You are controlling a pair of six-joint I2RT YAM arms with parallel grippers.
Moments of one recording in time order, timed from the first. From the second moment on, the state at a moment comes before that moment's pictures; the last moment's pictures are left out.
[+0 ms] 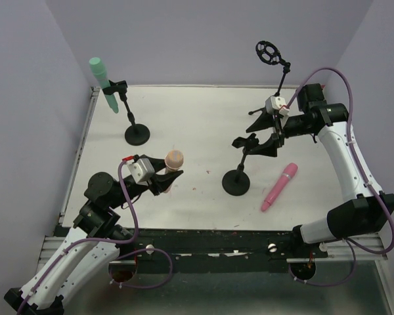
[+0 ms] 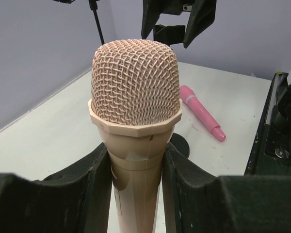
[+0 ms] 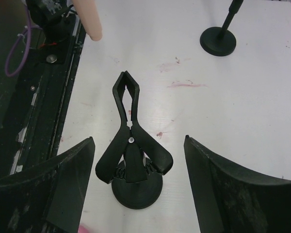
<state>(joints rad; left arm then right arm) -0.60 0.45 0.58 0.02 0.45 0.03 0.15 1.44 1.53 -1.20 -1.27 -1.18</state>
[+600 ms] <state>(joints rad) -0.60 0.55 0.60 0.12 0.50 -0.08 0.14 1.42 1.52 -1.24 -1.27 -1.21</state>
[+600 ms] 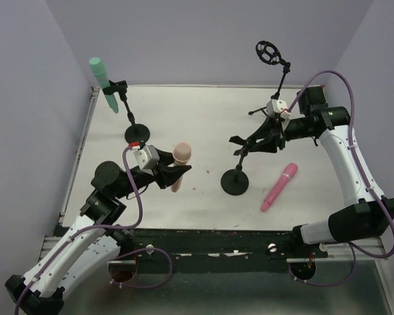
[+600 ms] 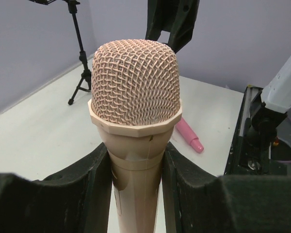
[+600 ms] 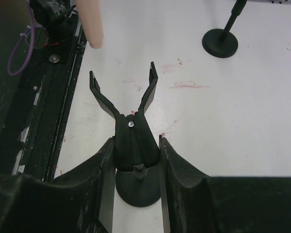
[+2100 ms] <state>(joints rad) -0.87 1.37 1.10 0.50 0.33 -0.19 0.14 1.36 1.45 -1.11 -1.27 -1.06</state>
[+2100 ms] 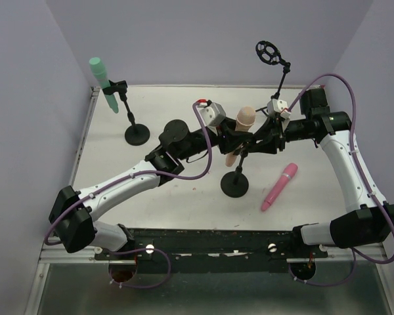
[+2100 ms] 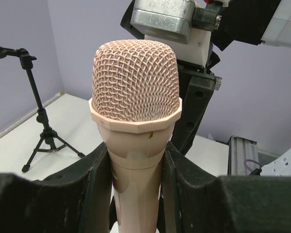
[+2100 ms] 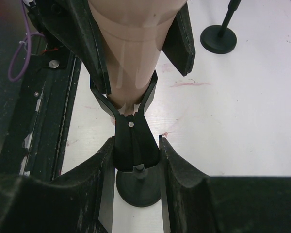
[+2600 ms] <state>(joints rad) -0.88 1.38 1.08 0.58 0.32 -0.19 0.14 1.36 1.45 -1.10 -1.26 -1.03</state>
